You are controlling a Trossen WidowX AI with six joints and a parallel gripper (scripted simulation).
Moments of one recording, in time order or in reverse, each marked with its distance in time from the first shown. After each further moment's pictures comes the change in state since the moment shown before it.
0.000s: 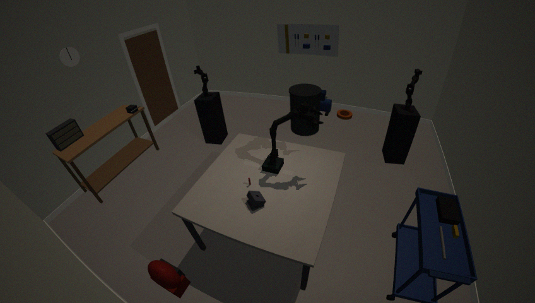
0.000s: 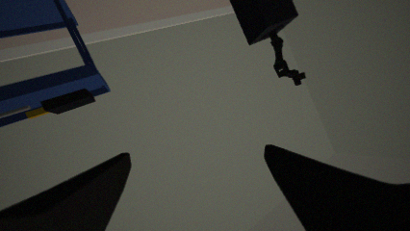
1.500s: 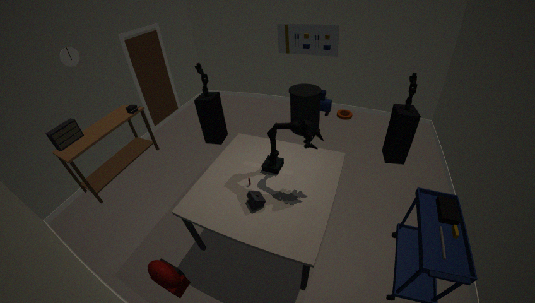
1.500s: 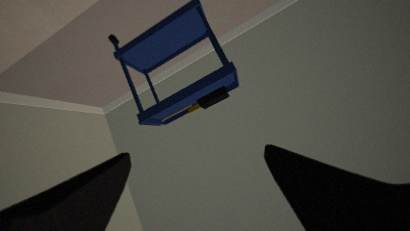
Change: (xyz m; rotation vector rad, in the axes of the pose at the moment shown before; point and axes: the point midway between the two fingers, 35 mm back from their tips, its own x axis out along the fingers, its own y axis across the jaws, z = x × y) arm -0.037 0.249 -0.004 0.213 0.008 0.572
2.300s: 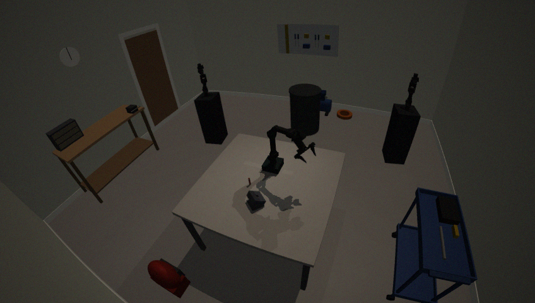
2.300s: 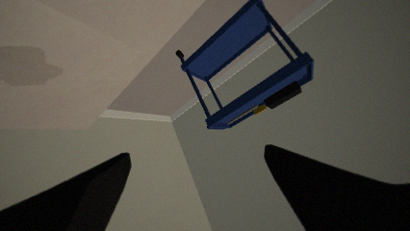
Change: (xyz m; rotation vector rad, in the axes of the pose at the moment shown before) arm 0.008 0.136 0.002 0.151 -0.039 0.284
